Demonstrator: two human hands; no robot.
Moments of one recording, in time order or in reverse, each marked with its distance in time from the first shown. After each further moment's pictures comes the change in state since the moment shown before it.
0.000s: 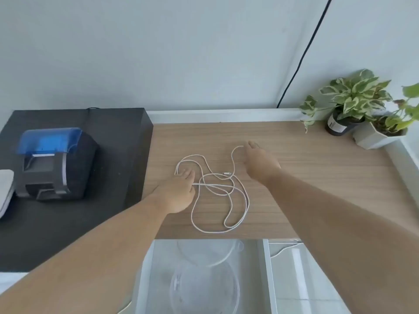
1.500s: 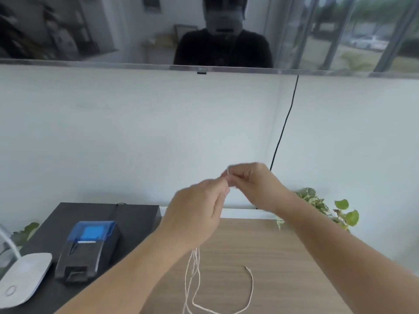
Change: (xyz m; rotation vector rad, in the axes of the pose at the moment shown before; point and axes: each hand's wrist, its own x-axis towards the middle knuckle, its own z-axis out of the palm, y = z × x) left_hand -0.194 0.126 -0.242 -0.132 1.008 0.448; right_hand -0.124 -0.084 -0.329 0.744 0.287 -0.525
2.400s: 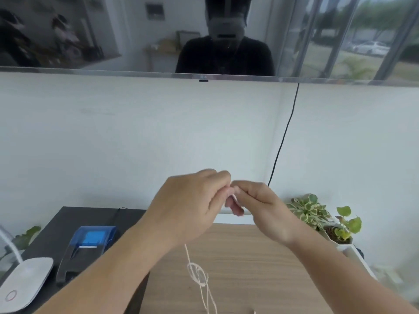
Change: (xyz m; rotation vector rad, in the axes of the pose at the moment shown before) left_hand 0.012 0.008 -0.049 0.090 -0.016 0.140; right_hand -0.038 -0.022 0.008 0.235 -0.052 -0.022
